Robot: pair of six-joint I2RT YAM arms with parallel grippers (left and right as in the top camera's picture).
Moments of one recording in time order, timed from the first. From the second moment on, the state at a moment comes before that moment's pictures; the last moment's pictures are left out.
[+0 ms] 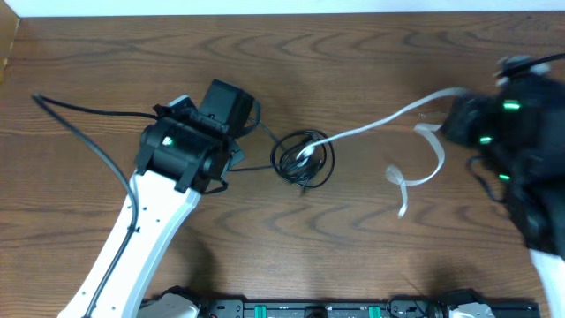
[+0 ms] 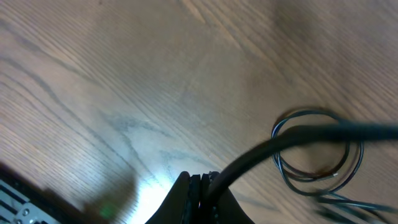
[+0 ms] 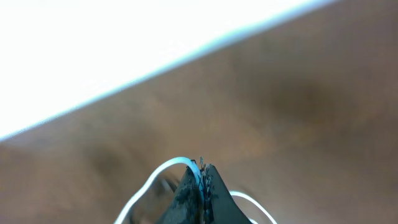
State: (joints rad) left arm -0.44 1.38 1.49 -1.41 -0.35 -1.00; right arm 0.18 1.09 1.49 -0.91 0.09 0.51
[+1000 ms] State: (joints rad) left arm -0.44 1.59 1.49 -1.42 -0.35 -1.01; right arm 0.17 1.12 1.79 -0.95 0.60 0.46
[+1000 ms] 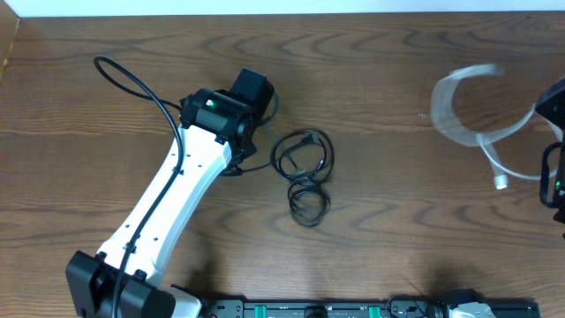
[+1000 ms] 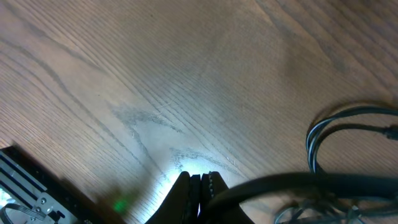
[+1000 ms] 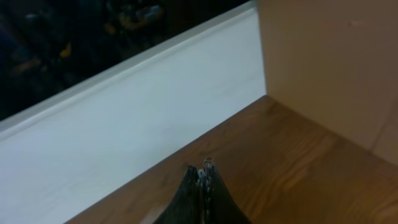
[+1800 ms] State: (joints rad) left arm -0.44 1.59 1.49 -1.18 0.17 -0.73; right arm 0.17 1.18 1.79 -0.98 0.28 0.46
